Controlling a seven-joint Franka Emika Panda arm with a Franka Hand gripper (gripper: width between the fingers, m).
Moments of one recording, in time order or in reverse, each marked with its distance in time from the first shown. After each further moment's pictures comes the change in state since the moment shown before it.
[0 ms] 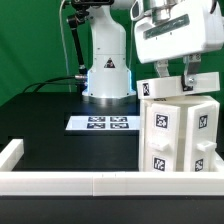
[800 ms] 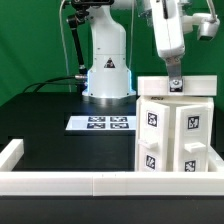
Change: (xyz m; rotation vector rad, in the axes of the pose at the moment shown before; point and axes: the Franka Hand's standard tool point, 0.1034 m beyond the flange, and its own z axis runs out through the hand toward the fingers) arm 0.001 0.000 0.001 0.018 -0.057 0.564
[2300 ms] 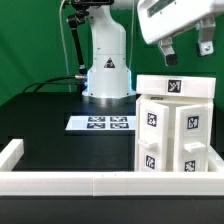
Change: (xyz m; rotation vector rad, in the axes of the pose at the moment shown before) arm -0.023 -0.023 -0.038 0.030 -0.024 -0.634
